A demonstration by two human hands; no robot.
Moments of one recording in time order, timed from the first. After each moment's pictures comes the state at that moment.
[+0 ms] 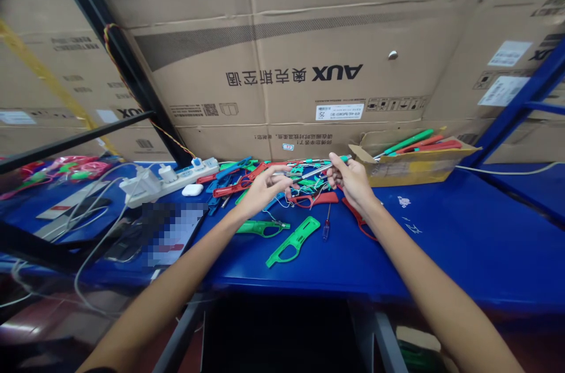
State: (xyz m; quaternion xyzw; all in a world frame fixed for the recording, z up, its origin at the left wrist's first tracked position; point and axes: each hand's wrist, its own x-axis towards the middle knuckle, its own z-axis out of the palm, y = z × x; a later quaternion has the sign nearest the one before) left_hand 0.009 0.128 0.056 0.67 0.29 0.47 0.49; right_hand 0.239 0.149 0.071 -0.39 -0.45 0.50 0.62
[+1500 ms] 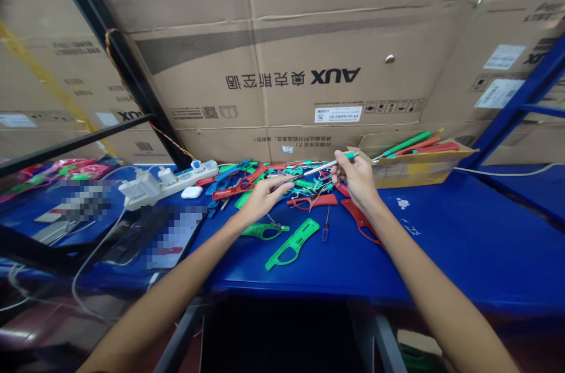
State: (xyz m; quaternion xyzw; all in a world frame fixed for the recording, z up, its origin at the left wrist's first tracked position) left_hand 0.008 0.129 0.051 0.75 0.35 0.47 0.32; right_hand 0.249 0.150 0.078 -0.36 -0.51 0.44 0.64
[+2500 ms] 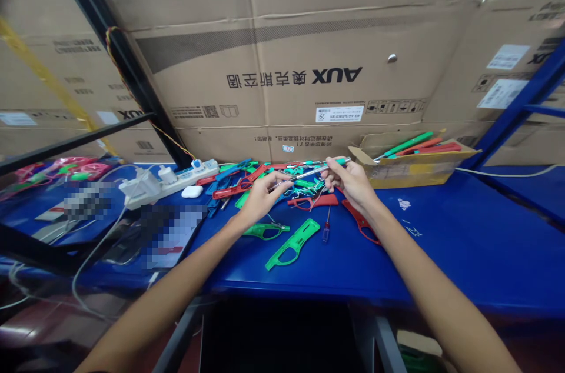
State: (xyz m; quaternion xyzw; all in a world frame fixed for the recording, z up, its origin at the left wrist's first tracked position) left_hand 0.008 0.130 0.047 0.74 0.37 0.49 0.29; right_hand 0.244 0.146 0.076 -0.35 -0.52 0.52 0.57
